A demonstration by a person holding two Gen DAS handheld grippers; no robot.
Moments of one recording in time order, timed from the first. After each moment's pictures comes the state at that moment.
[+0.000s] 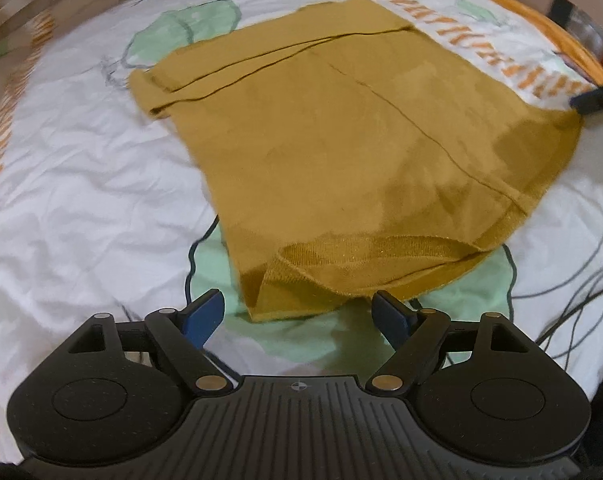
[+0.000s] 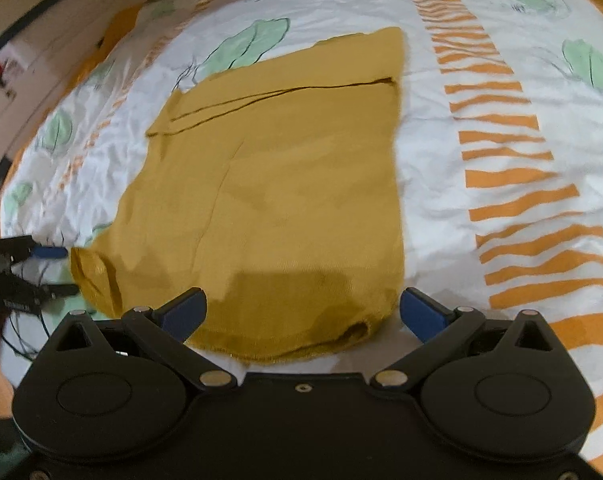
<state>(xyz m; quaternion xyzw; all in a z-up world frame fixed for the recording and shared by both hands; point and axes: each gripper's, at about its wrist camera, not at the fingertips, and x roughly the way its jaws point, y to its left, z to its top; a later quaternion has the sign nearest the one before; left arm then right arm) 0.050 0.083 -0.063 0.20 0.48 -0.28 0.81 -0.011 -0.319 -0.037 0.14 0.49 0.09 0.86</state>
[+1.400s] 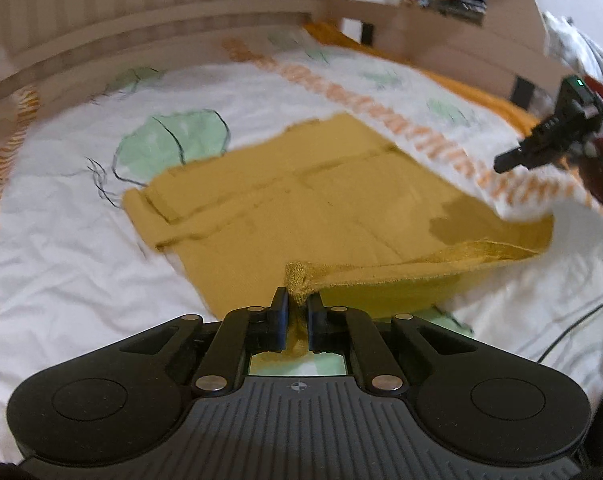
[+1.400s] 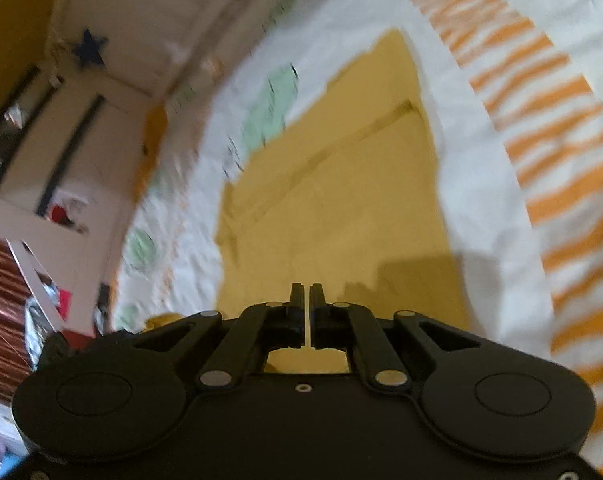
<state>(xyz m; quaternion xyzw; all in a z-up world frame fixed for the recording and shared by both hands) 0.097 0.089 -0.009 0.13 0.36 -0.34 0.86 0.059 -0.389 -0.044 0.38 0.43 0.17 0.80</state>
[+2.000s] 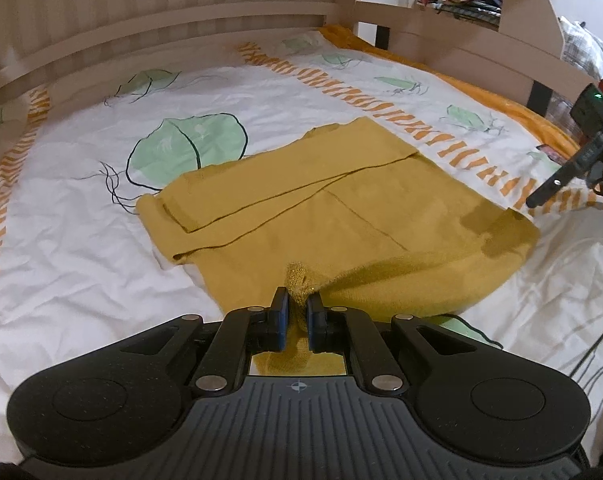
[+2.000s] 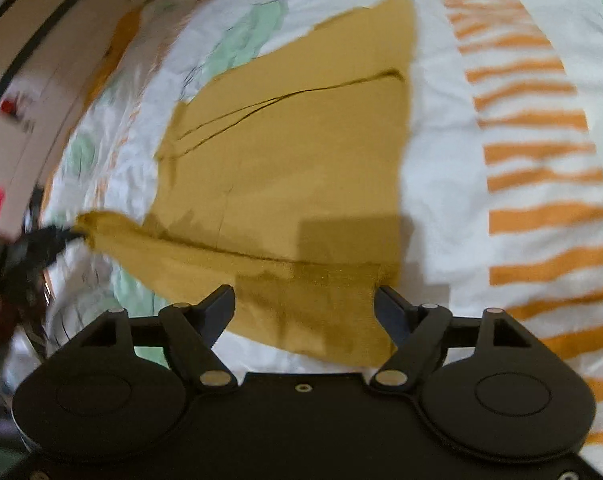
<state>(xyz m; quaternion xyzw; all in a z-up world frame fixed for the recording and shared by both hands) 0.111 0.091 -0.017 0.14 0.36 -0.33 0.86 0.067 -0.369 -0.049 0.20 0.54 0.17 0.80</state>
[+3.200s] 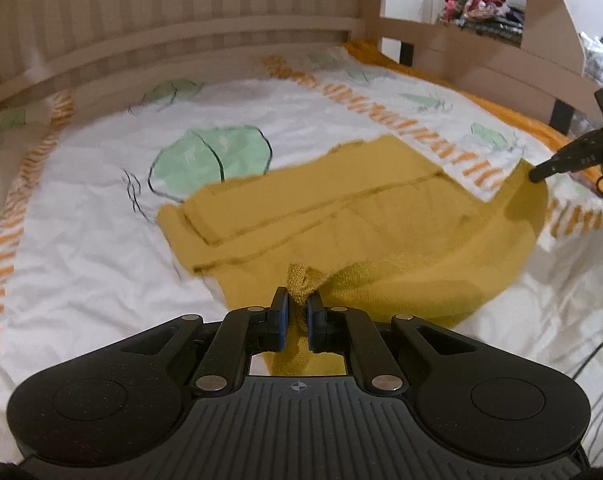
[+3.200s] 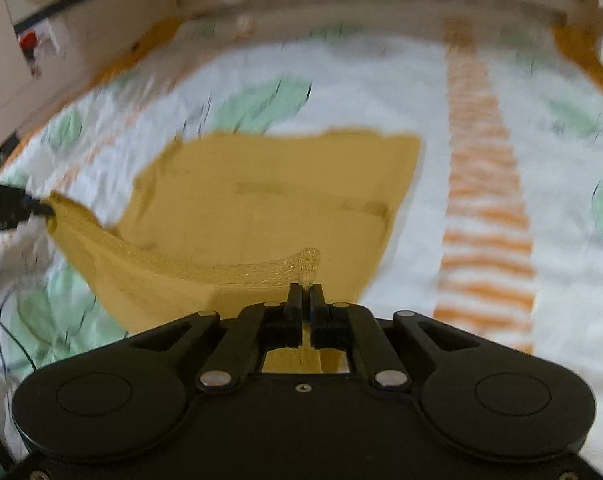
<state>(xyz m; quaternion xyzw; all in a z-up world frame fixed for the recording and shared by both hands) 0.121 0.090 -0.013 0.12 0.33 -0.30 0.89 0.079 -0.362 -0.006 0.04 0.40 0.15 0.90</state>
